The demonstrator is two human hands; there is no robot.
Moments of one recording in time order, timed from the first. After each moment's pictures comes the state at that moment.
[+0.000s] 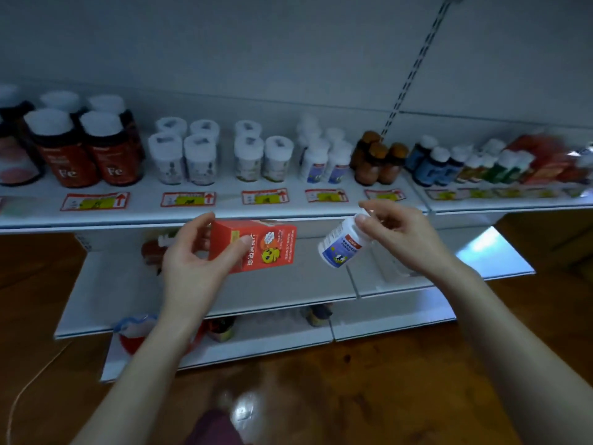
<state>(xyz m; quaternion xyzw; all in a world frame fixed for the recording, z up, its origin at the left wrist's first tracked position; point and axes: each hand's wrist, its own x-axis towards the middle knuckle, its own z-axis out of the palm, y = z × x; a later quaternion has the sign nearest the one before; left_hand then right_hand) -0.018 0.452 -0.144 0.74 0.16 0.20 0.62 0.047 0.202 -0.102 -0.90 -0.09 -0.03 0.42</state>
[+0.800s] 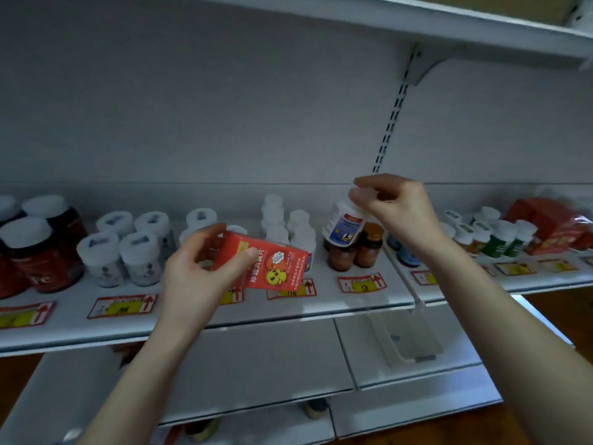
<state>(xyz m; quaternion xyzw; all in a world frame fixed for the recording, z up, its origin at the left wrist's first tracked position) 0.118 0.374 -0.081 0.74 0.10 0.23 0.62 0.214 0.146 -0.021 -0.87 -0.12 -0.18 0.45</state>
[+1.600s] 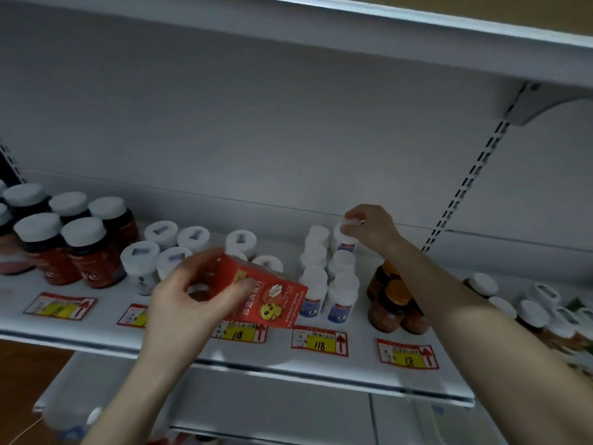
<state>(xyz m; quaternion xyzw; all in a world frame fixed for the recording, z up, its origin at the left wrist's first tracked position) 0.132 0.396 -0.073 0.74 0.20 0.28 0.58 0.378 0.217 -0.074 -0.92 -0.18 0.02 0.34</state>
